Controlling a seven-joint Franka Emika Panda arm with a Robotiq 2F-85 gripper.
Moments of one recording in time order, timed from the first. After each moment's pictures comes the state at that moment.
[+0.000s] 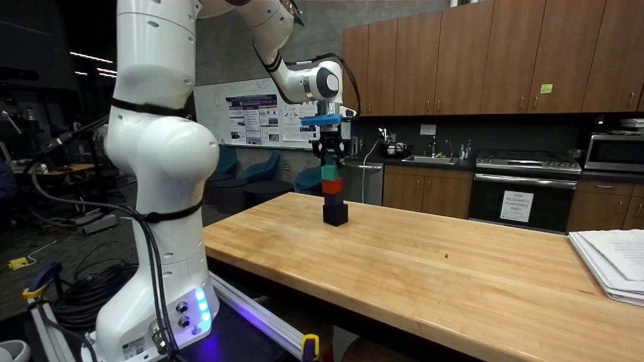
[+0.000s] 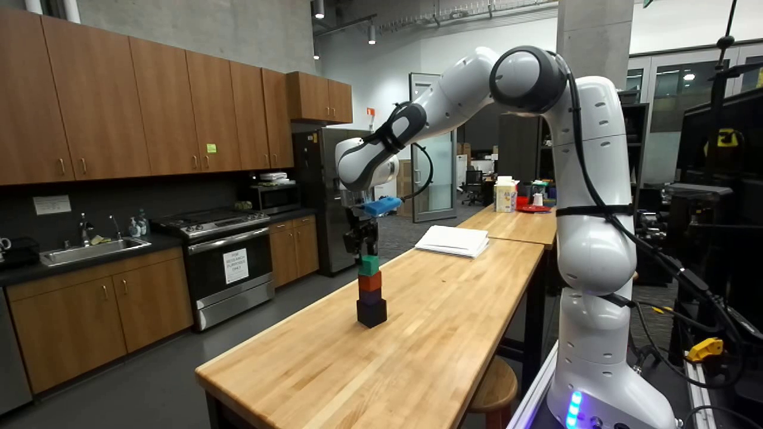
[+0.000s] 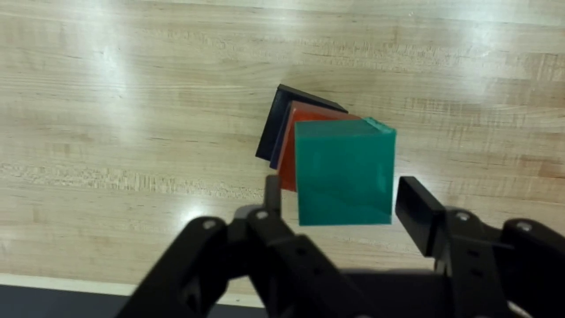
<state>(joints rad) 0.04 0.14 0.03 -2.01 -0.08 2.10 -0.05</state>
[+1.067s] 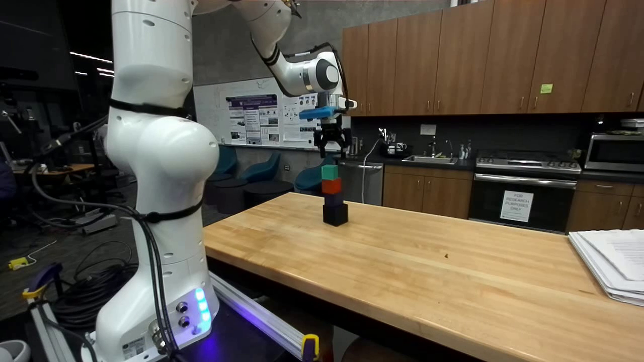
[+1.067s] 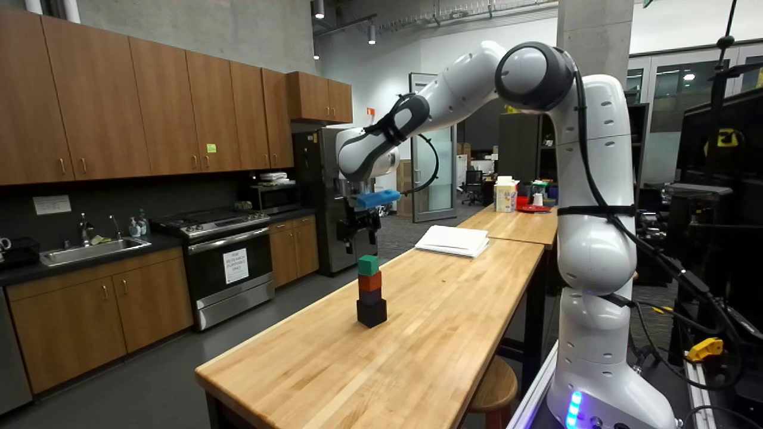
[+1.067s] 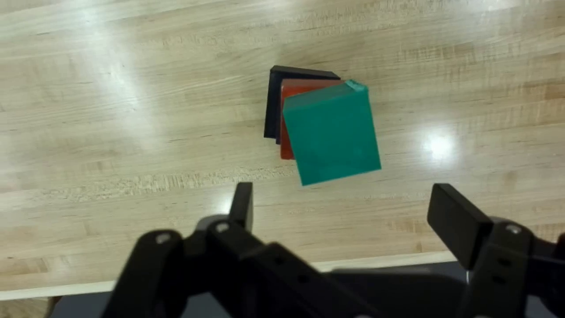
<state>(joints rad) 0.04 0.11 0.03 -1.99 -0.08 2.11 0.17</state>
